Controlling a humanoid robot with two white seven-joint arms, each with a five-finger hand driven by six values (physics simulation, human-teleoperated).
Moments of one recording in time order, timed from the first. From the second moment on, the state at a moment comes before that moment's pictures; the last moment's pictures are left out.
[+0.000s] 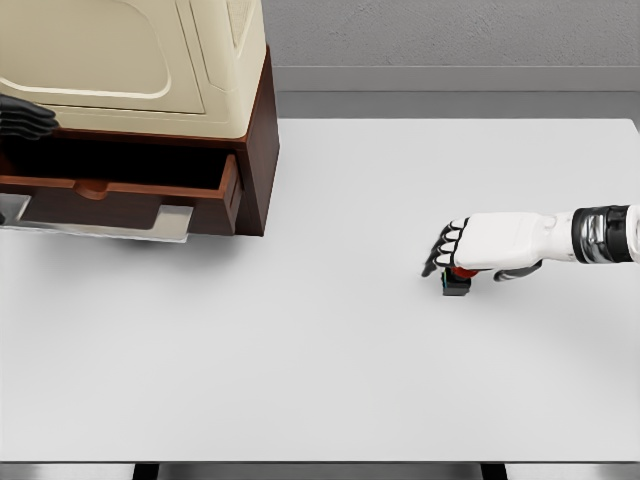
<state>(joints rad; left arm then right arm) -0.56 1.54 -0.62 -1.74 0.94 -0.31 -0.61 -0.73 -0.95 0.87 -1.63 0.44 -0.61 0.61</state>
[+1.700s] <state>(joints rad) -0.55 1.52 -0.59 -1.69 0.93 -0.31 -0.61 -0.76 -0.90 0.81 -1.58 0.38 -0.61 0.61</state>
